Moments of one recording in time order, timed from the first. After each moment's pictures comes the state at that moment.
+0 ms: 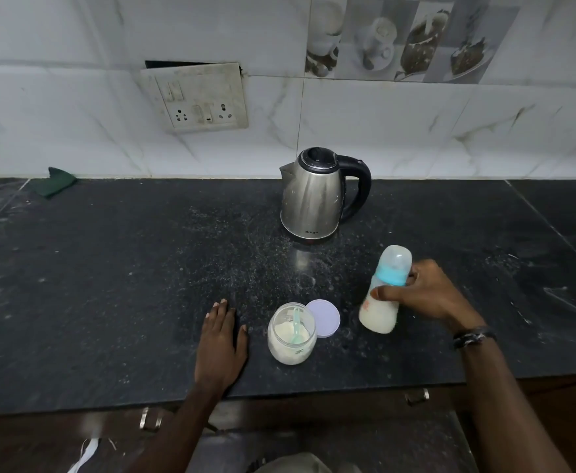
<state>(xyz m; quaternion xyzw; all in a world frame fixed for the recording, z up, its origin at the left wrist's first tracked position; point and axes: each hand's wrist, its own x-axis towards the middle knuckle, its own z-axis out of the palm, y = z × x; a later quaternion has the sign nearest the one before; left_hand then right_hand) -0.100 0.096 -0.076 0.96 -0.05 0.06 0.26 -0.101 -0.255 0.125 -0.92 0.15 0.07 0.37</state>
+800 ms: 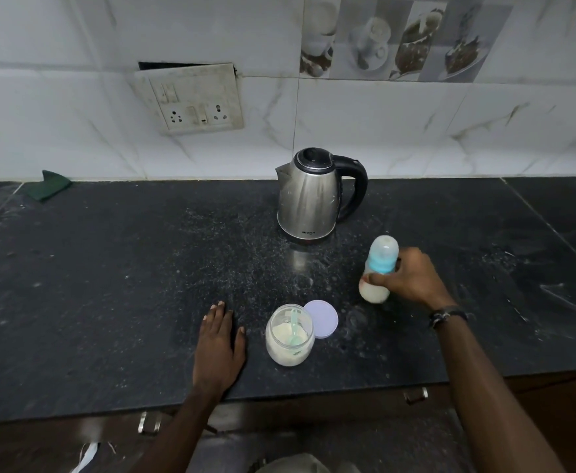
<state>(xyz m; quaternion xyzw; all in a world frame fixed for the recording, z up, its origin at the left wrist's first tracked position) -0.101 0.094 -0.072 0.96 -0.06 0.06 0.25 -0.069 -0.260 0.104 -0.93 0.15 0.02 0.34</state>
